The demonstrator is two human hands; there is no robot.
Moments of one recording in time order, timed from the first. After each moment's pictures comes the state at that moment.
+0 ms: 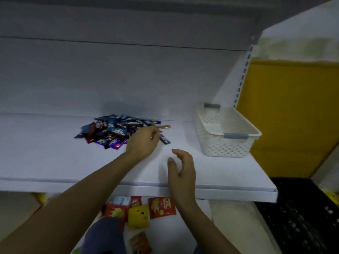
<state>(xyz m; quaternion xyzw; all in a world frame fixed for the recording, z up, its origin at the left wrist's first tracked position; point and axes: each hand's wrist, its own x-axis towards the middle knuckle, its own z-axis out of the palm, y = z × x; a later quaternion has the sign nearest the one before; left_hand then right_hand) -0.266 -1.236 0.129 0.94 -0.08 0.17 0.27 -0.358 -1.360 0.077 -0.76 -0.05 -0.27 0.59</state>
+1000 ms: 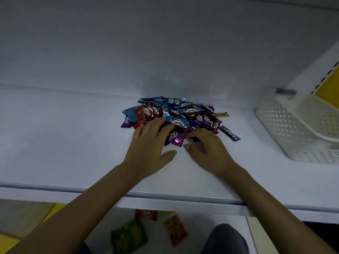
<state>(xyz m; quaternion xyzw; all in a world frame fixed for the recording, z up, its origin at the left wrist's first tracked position) -0.259 -1.050 0.078 0.95 -0.19 0.18 0.15 -0.235 -1.257 0.076 -0.92 -0.24 -0.13 0.29</state>
